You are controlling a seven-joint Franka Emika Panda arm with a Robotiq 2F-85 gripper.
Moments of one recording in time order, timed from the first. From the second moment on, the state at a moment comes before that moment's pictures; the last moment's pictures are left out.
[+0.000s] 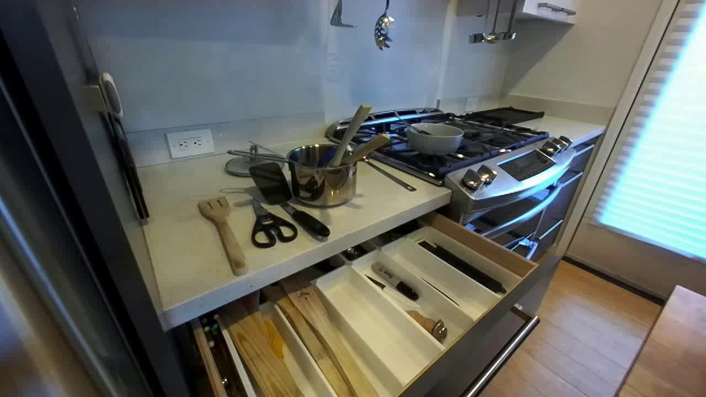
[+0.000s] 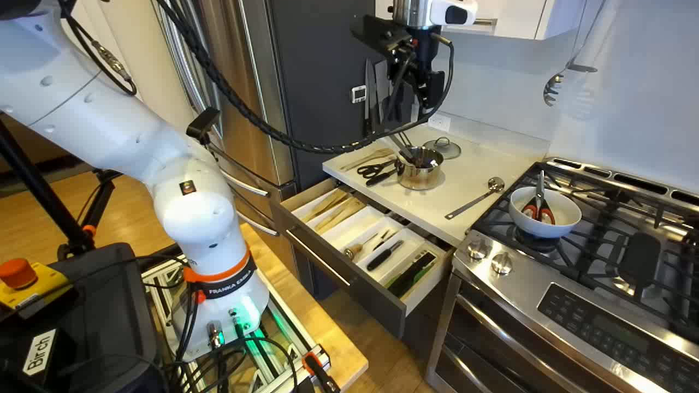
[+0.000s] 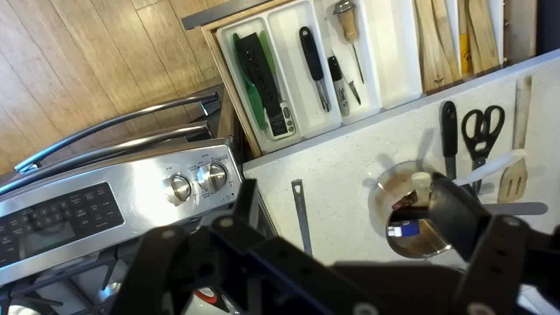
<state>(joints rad) -0.14 -0.49 -0.22 -2.24 0.03 1.84 -0.08</state>
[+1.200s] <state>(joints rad) -0.09 -0.33 -0.11 -2.22 0.10 1.97 0.07</state>
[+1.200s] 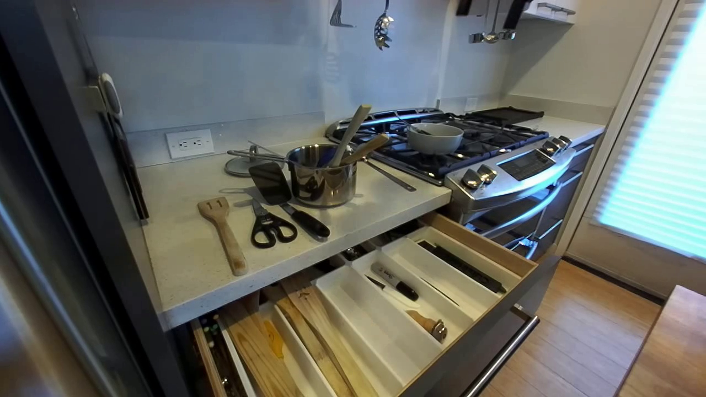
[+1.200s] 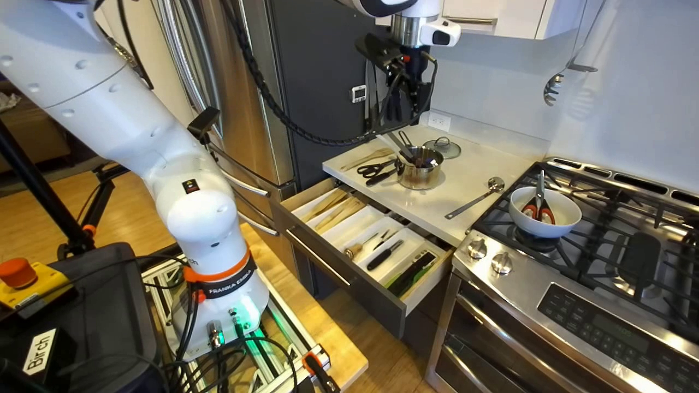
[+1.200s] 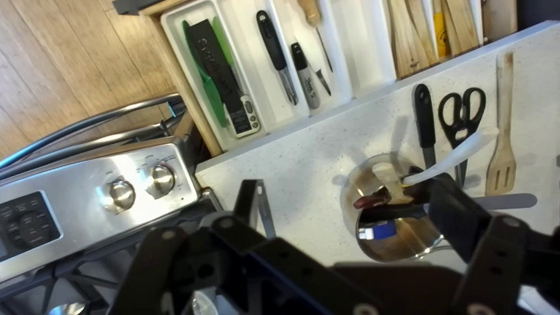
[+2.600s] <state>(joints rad) 0.01 0.15 0.02 -1.95 0.19 2.07 0.39</state>
